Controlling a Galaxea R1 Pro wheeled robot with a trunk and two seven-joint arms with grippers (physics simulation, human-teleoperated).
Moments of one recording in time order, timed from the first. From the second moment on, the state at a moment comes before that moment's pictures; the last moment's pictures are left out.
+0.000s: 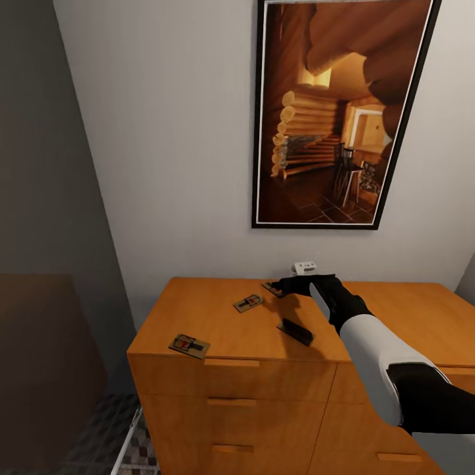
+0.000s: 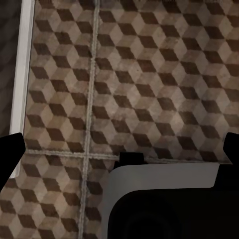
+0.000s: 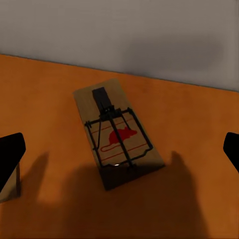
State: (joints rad) left arm 0.01 0.04 0.03 -0.19 0.00 -0.35 0.00; right arm -1.10 0.01 0.04 -0.47 0.04 0.47 0.26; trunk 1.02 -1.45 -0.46
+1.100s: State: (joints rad) left arm 0.01 0.04 0.03 -0.19 0.00 -0.35 0.00; right arm -1.10 0.02 0.04 -0.44 0.04 0.44 0.26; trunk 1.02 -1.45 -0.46
